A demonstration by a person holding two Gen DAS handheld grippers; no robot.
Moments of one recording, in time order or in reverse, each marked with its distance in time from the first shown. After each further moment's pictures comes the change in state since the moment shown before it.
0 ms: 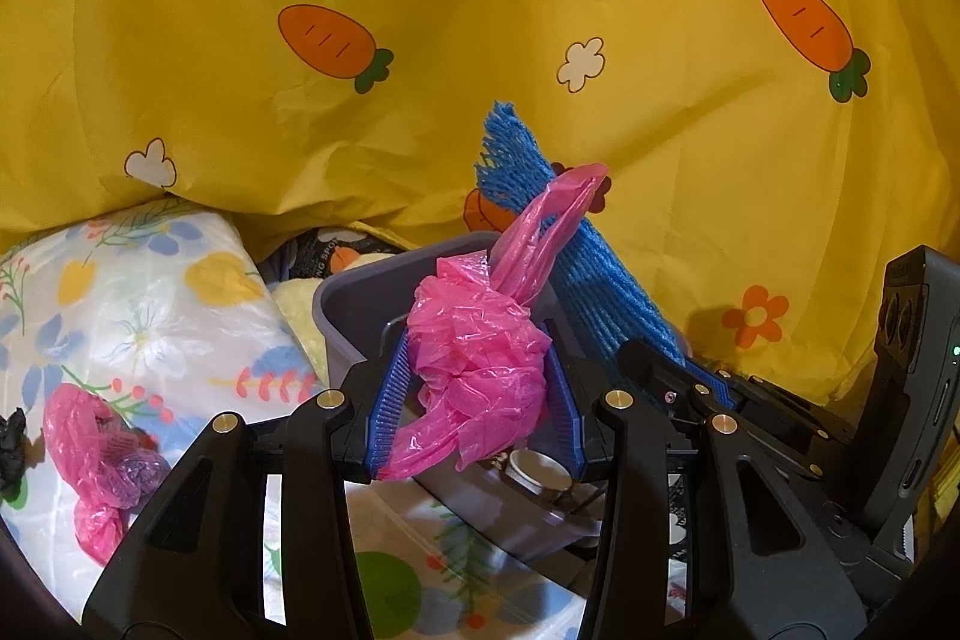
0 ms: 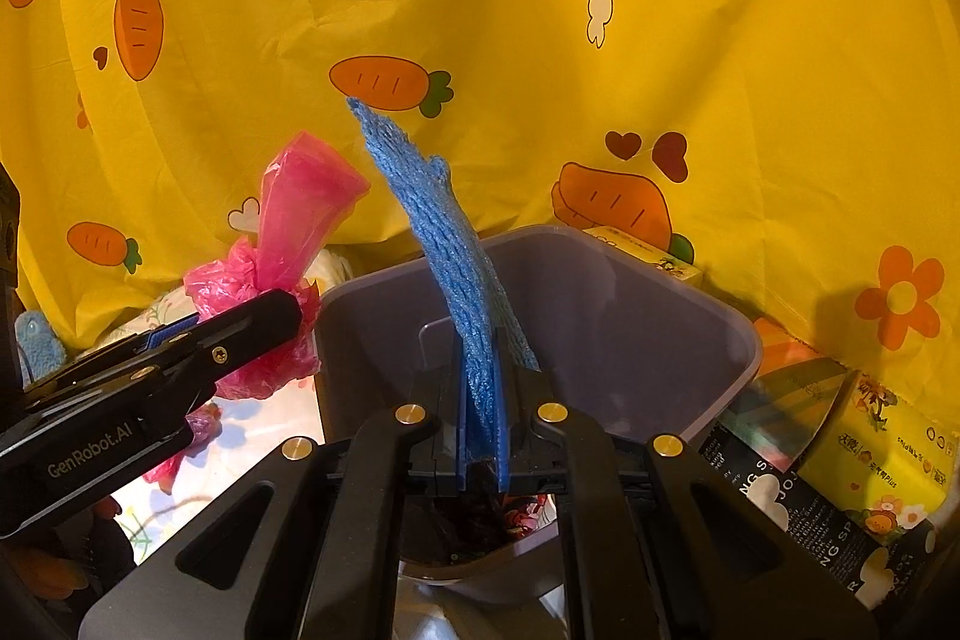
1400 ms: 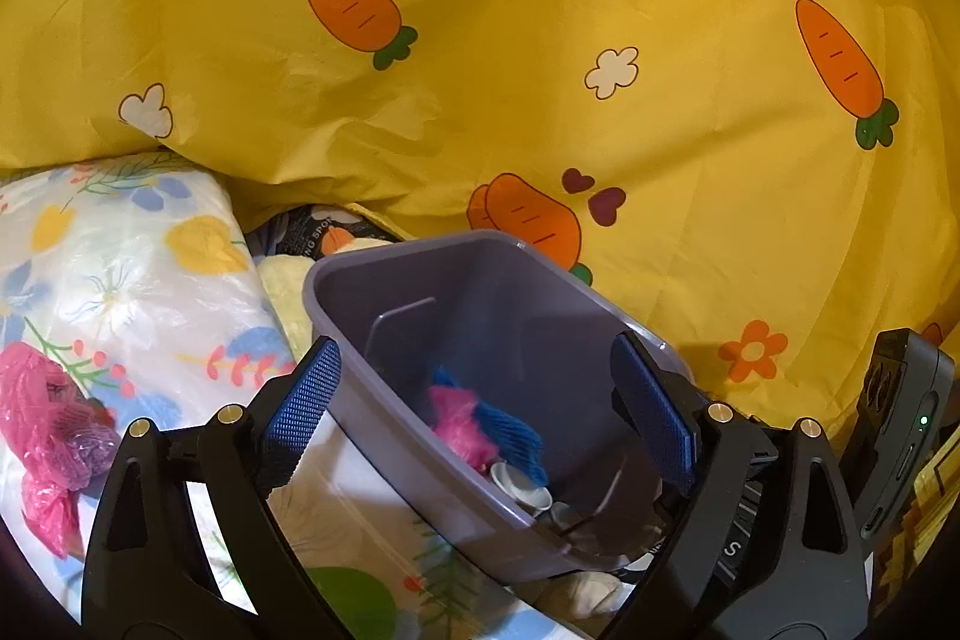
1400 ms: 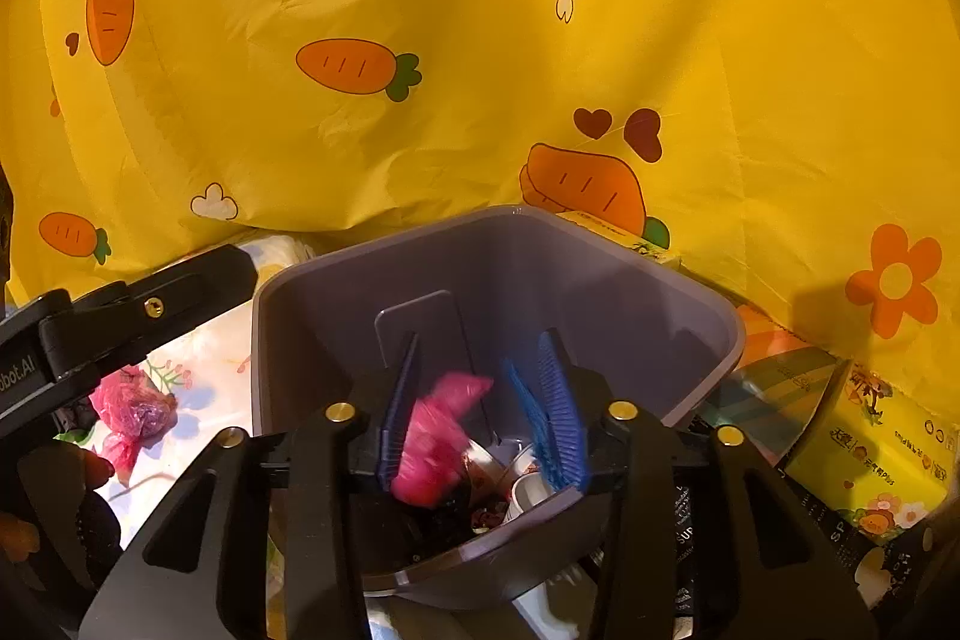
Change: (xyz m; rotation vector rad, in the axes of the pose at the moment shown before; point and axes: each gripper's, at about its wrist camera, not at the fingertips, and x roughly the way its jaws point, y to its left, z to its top) left arm 0.017 0.020 -0.004 -0.128 -0.004 -0.032; right arm 0.012 -0.014 -0.014 0.008 0.004 -0.058
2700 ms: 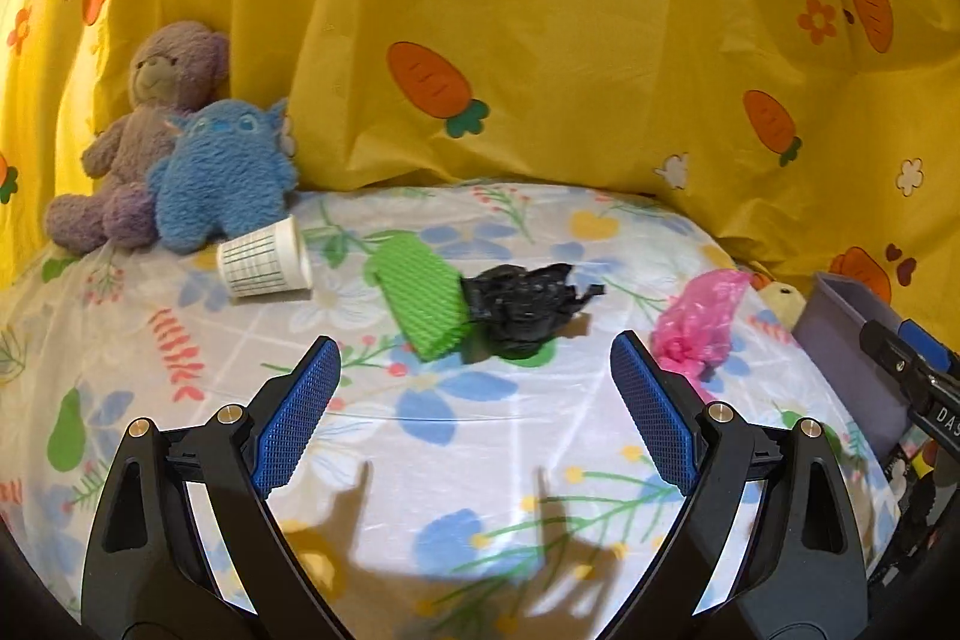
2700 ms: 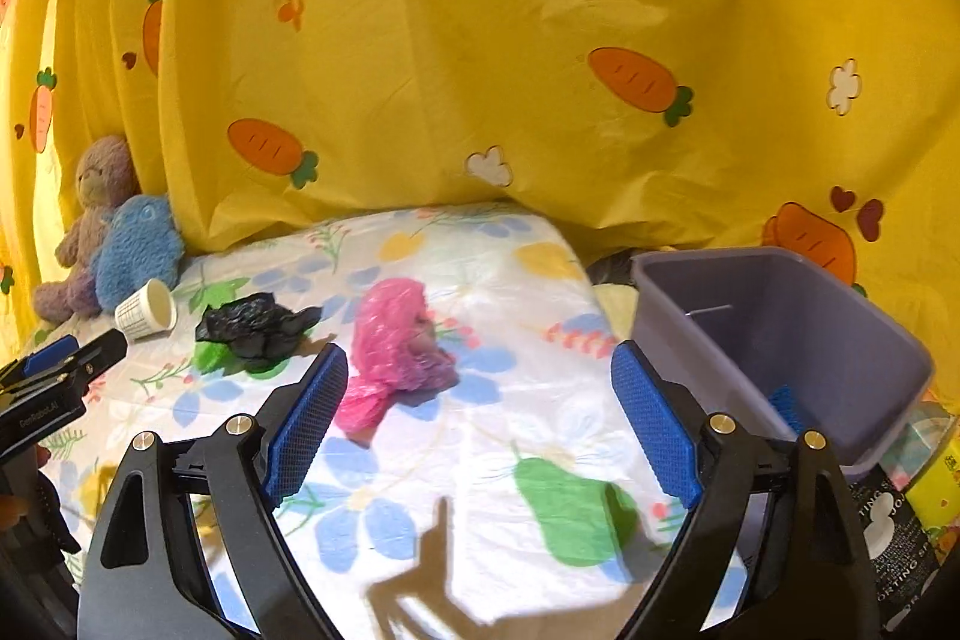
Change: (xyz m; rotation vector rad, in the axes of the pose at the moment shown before) left arm -0.264 0.184 -0.091 -0.167 -0.207 0.770; right arm -0.037 0.186 -0.044 -0.280 -0.014 0.306
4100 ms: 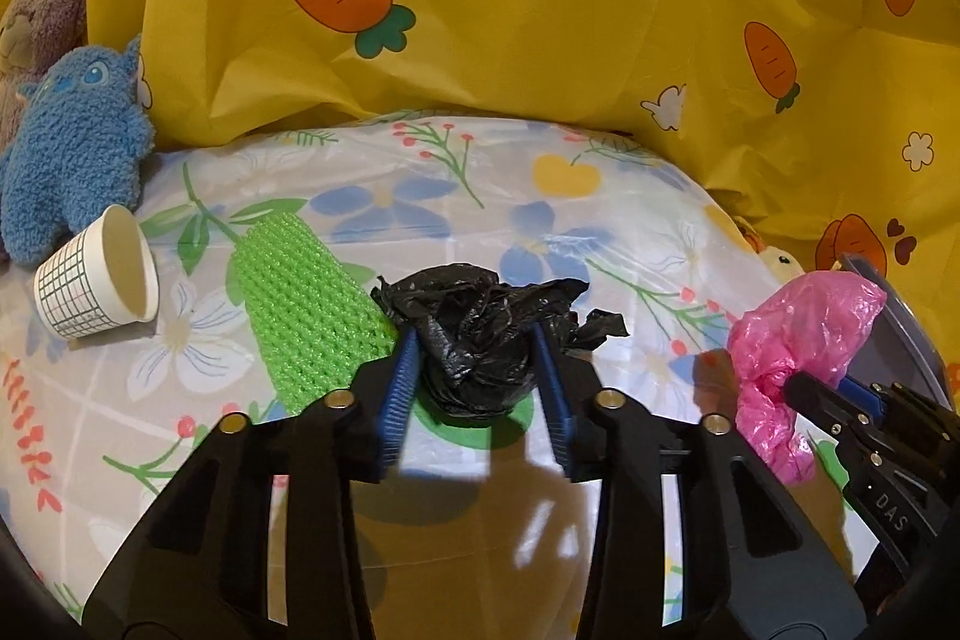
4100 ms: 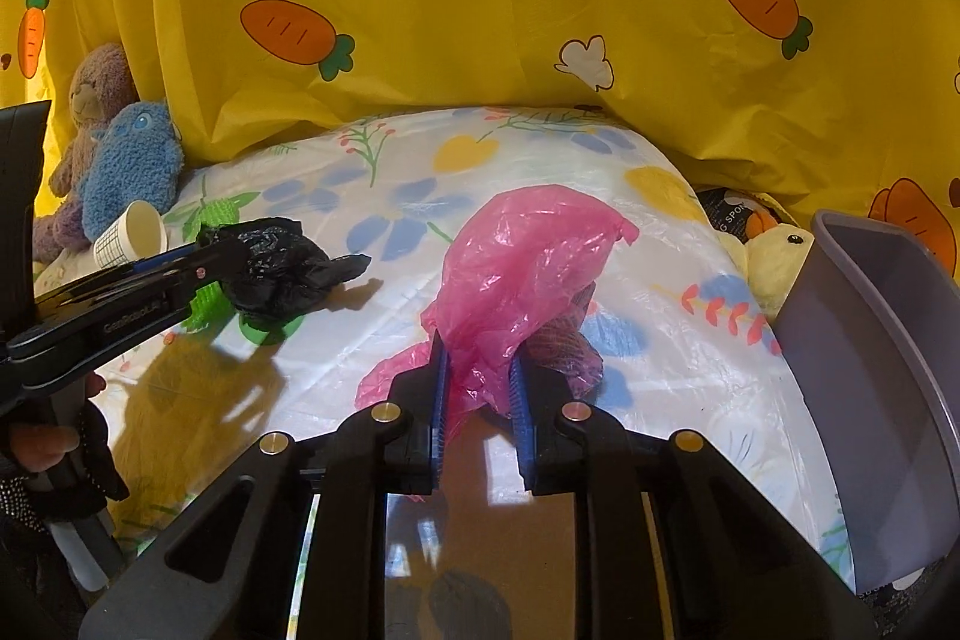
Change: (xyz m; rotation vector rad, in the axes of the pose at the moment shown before) left arm 0.139 -0.026 0.020 0.055 0.187 -0.203; right arm 0.100 0.039 -0.002 -0.064 0.215 0.074
